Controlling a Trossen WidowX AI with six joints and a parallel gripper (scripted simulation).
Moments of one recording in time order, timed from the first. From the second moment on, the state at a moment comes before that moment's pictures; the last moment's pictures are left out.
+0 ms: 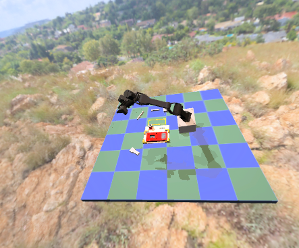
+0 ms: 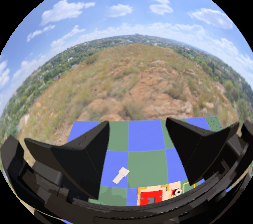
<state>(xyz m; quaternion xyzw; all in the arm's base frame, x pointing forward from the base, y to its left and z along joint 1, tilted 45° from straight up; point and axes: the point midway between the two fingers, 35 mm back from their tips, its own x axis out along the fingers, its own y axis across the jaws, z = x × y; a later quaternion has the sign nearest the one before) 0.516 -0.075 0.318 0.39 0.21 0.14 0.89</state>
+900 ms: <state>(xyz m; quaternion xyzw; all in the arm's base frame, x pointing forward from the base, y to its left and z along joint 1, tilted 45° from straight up) 0.415 -0.031 -0.002 0.26 0.62 0.23 0.71</state>
